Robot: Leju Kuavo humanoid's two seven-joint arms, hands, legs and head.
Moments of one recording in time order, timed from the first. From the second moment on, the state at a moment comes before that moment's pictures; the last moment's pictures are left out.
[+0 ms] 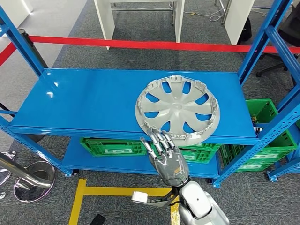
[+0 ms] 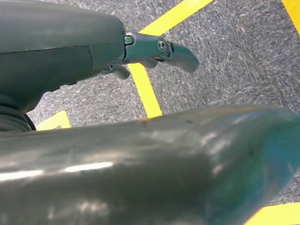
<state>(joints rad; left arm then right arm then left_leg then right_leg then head) -0.06 -0.14 0.33 -0.22 -0.87 0.20 -0.14 -0.13 0.12 0.56 -1.23 1.49 -0.69 -0.20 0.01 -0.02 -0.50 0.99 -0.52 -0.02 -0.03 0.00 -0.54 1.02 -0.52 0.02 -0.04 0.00</state>
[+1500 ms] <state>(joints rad) -0.09 -0.17 0.29 -0.22 -0.87 0.17 -0.14 -0.36 0.08 0.67 -0.82 1.52 -0.69 0.03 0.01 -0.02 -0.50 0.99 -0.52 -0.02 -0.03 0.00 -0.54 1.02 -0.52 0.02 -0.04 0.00</state>
